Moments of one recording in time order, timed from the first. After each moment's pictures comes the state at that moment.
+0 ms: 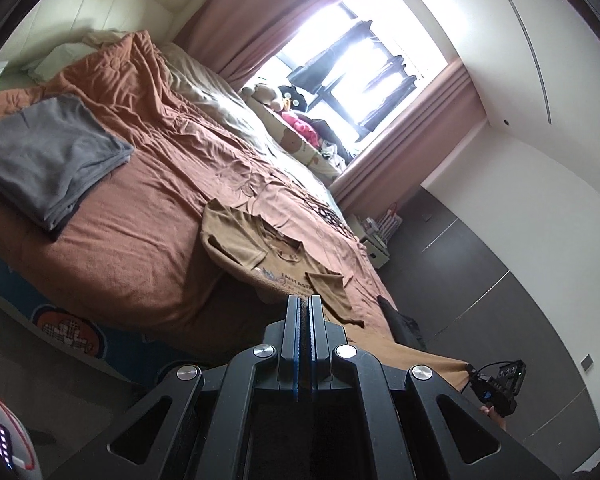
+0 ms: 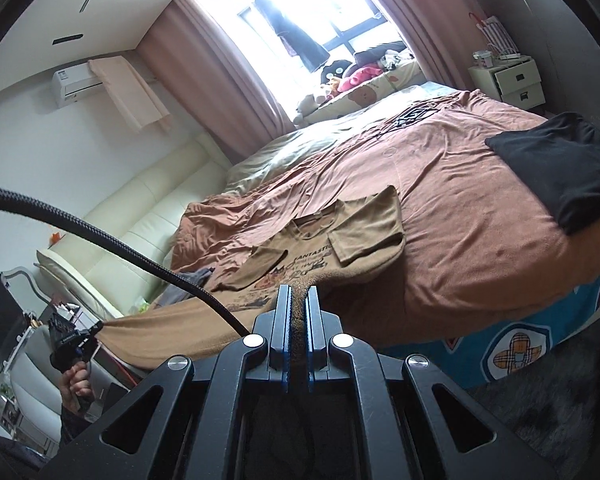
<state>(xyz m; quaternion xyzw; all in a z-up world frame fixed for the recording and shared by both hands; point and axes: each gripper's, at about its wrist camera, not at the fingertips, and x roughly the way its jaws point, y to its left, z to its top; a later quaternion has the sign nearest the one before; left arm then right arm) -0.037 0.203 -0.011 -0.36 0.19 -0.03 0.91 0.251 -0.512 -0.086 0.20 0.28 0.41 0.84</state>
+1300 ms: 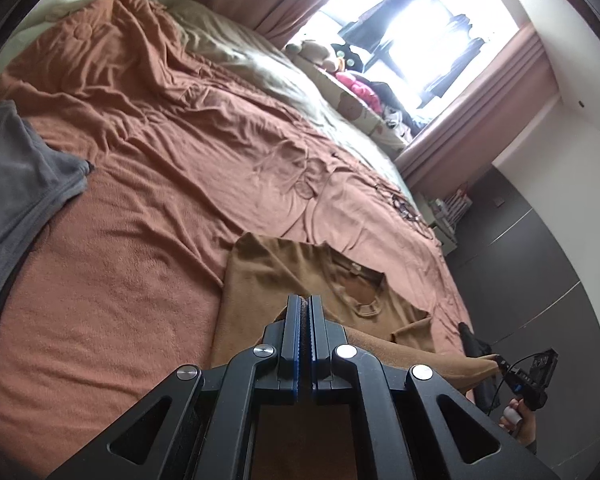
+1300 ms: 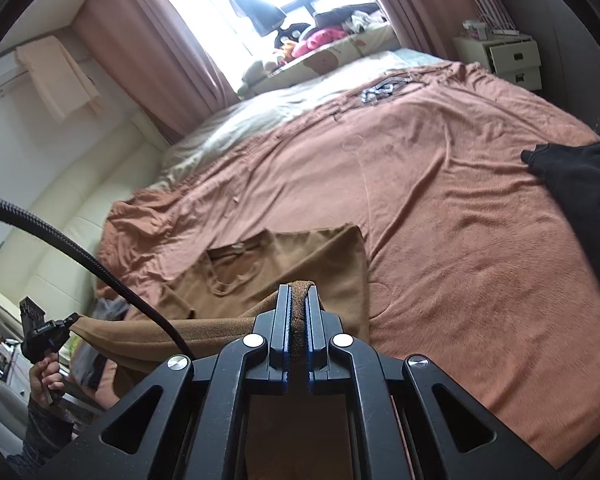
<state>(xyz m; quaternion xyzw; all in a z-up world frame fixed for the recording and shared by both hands) 0.260 0.306 -0.067 -0.35 0.30 0.04 0.89 0.538 -0.323 -0.097 0.16 0.36 0.36 0.85</state>
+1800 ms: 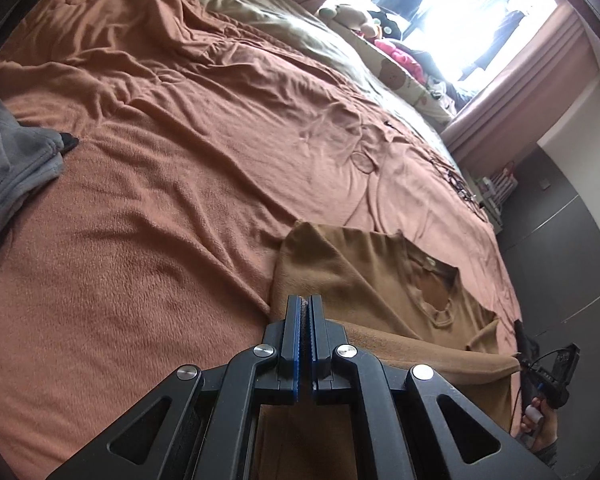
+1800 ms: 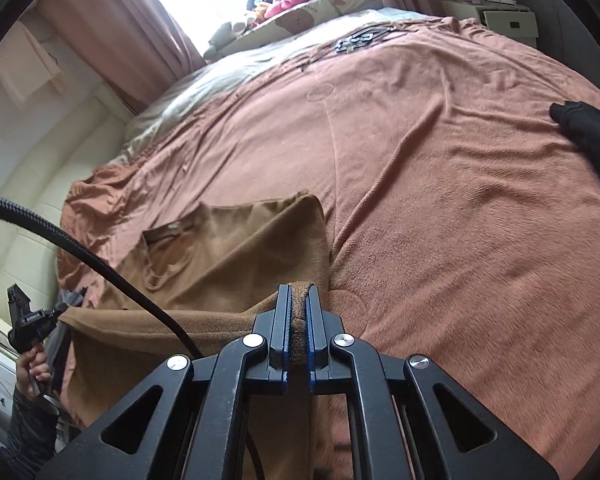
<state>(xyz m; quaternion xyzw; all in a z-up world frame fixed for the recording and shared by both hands) 0.345 0.337 -0.146 -0.33 0.37 0.09 0.86 0.613 -0.252 -0.159 0.13 0.42 0.33 0.84</state>
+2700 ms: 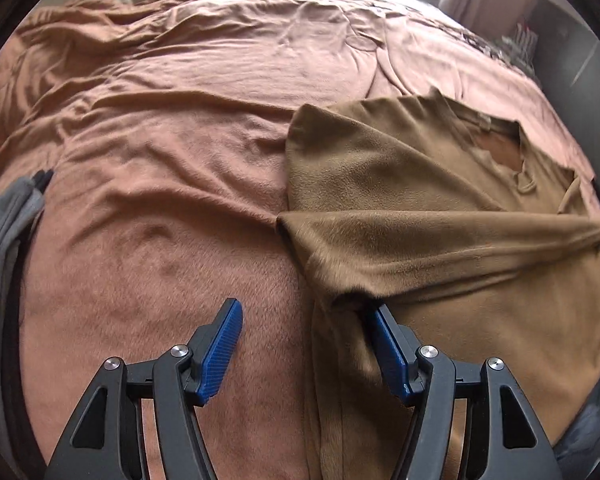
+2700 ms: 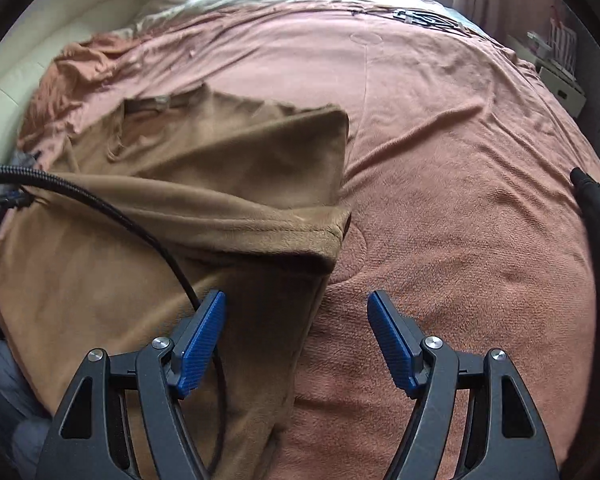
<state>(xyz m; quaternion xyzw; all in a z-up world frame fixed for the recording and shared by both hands) 0.375 0.290 -0.197 -0.11 0.53 0.09 0.84 0.587 -0.198 -0.161 -0.11 0.45 0.32 0.82</state>
